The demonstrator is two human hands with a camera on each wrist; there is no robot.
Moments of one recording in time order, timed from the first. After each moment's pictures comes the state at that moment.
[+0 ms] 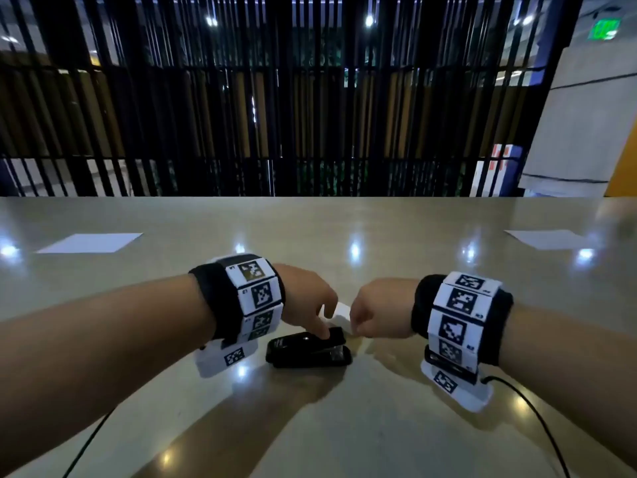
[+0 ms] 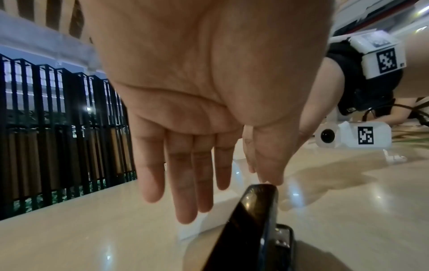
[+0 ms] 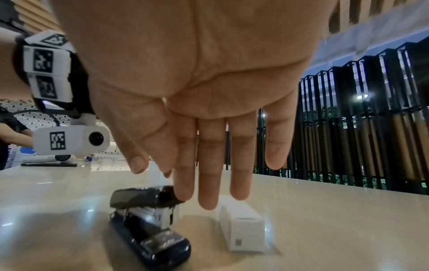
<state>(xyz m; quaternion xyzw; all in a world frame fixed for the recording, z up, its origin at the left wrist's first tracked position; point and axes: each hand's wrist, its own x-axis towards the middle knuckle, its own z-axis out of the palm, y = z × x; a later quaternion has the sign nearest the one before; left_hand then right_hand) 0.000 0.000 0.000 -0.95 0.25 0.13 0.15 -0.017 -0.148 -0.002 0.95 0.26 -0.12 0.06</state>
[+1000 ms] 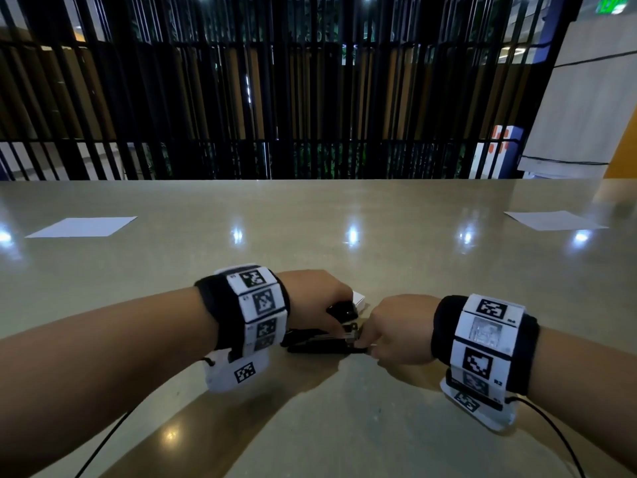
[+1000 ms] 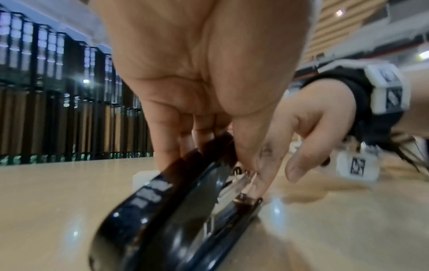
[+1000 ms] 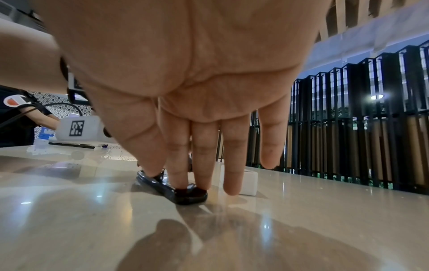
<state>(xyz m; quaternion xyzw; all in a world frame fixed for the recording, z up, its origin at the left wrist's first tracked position) -0.010 -0.007 -0.025 -0.95 0.30 0.10 0.04 -0.042 -0.164 -0.030 0.94 0.29 -0.16 0.11</state>
